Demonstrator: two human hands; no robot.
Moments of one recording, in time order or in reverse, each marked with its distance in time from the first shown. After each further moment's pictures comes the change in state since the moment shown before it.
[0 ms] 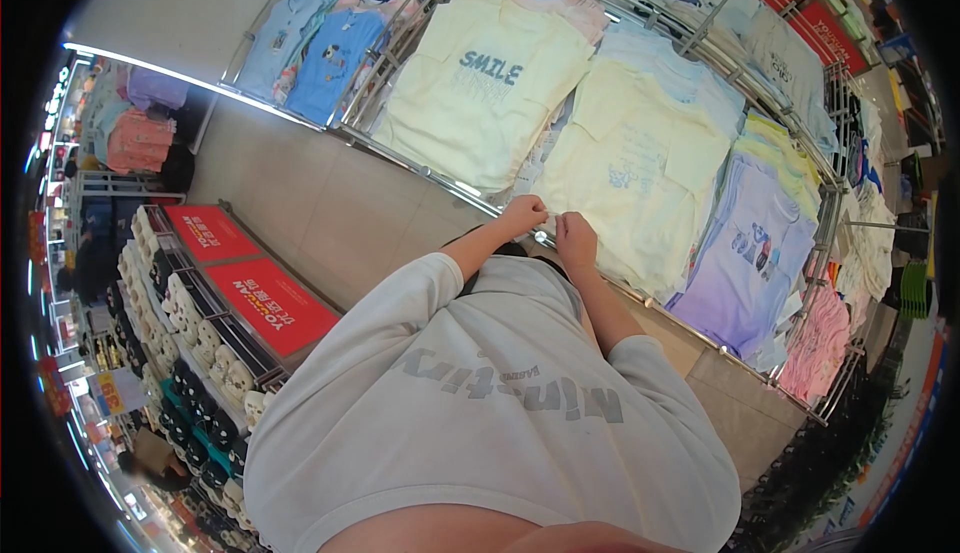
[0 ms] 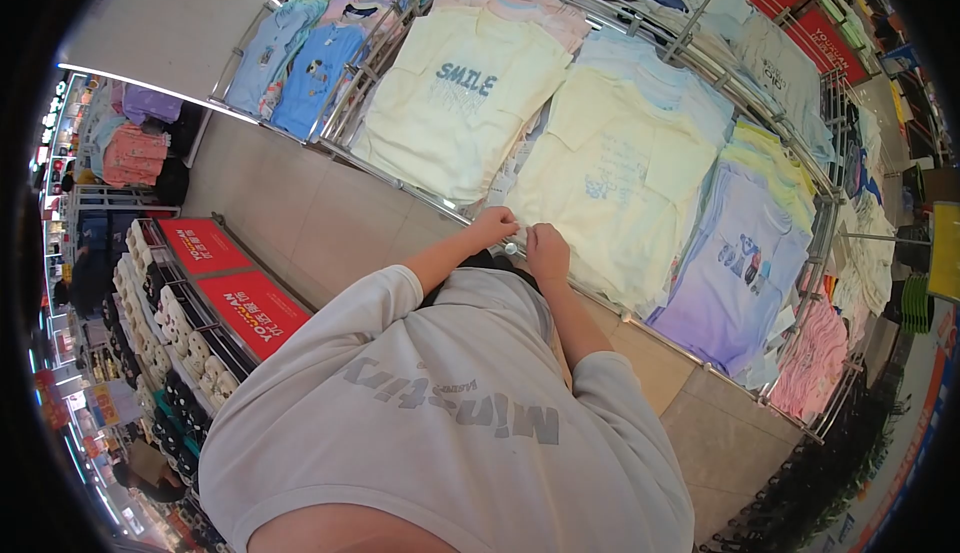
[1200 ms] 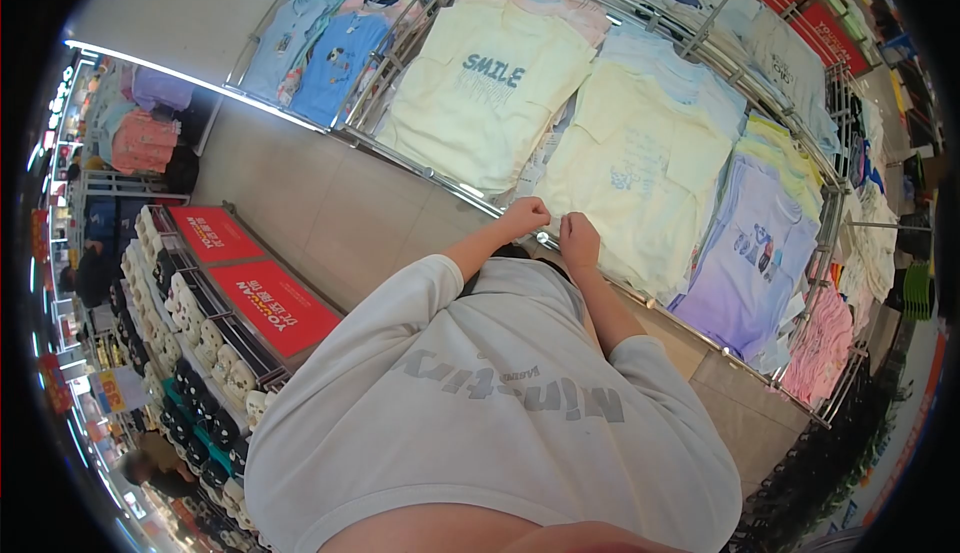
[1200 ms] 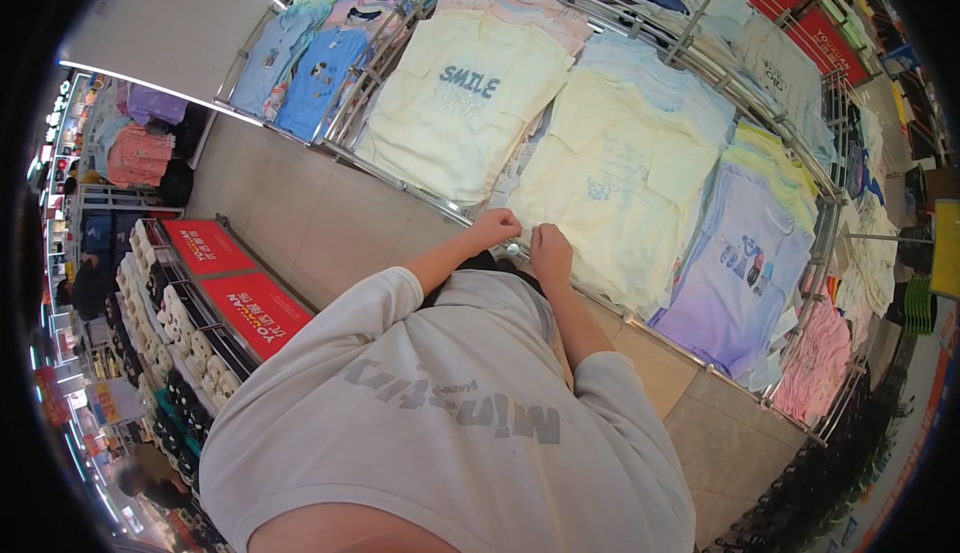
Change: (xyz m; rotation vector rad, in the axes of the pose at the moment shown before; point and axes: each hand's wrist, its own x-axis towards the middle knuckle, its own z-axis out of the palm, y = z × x) left_hand -0.006 0.003 -0.004 -0.198 -0.055 -0.025; right_hand 0.000 0.000 -0.001 -0.015 0.011 0.032
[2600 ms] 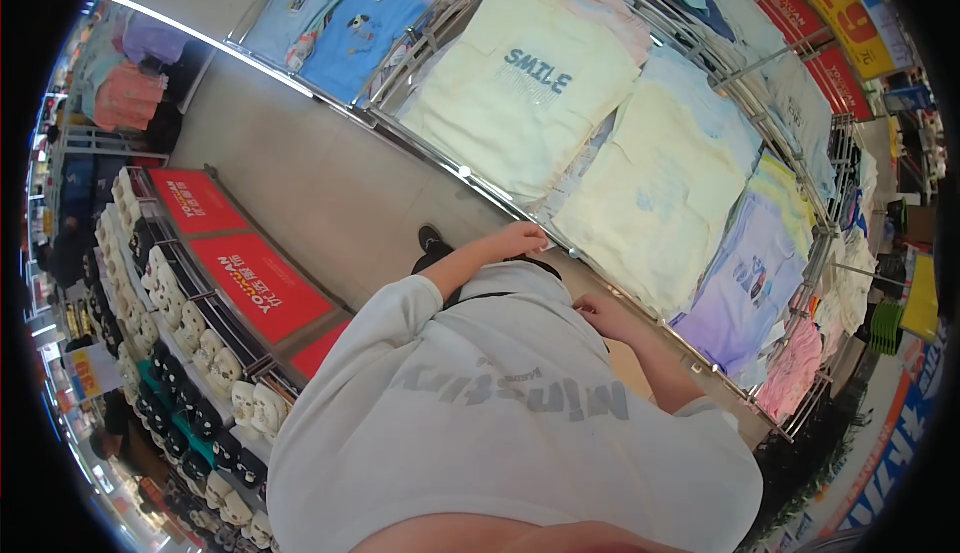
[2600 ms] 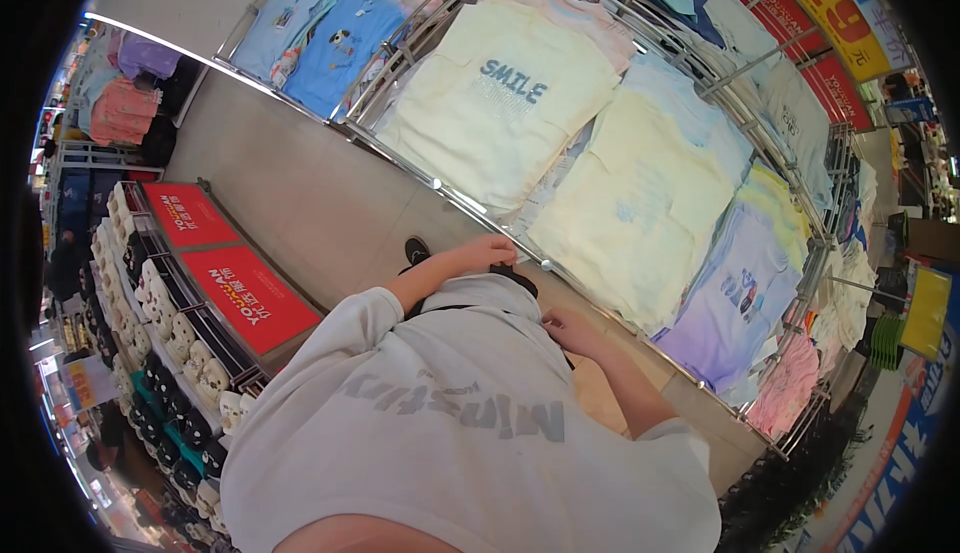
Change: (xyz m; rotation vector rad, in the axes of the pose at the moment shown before) left_hand -0.063 -0.021 -0.072 -0.250 -0.304 -0.137; right_hand -0.028 -0.099 -0.120 0.150 -1.152 0.344
